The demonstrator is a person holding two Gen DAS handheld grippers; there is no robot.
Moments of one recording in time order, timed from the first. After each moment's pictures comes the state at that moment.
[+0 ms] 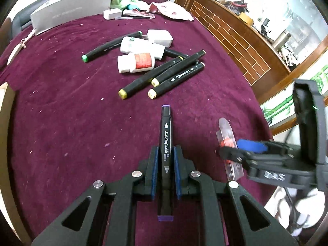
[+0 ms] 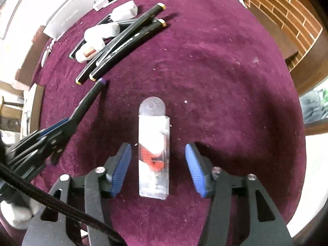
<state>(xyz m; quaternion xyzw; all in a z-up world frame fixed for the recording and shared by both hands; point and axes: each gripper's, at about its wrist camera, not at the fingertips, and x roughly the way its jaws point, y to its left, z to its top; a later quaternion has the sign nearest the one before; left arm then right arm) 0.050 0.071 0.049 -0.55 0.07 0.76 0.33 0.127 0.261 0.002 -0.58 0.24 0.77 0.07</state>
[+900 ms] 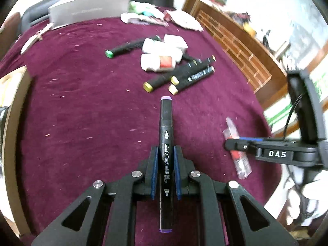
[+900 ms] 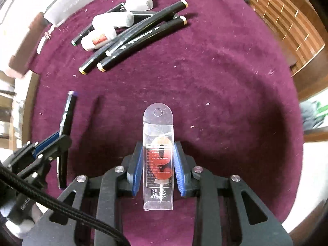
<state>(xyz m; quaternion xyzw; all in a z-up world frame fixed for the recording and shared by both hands) 0.058 0.017 0.059 -0.53 0.03 0.79 0.32 0.120 0.242 0.009 -0.60 0.24 0.76 0.06</state>
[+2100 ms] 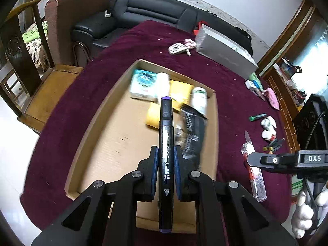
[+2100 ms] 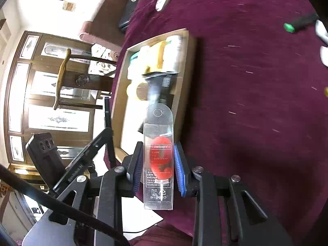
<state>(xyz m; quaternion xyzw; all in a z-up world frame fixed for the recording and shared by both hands) -0.023 -0.307 0.086 -0.50 -0.10 0.85 0.12 -0.018 -0.033 0.059 -0.60 0.30 0.70 -0.23</state>
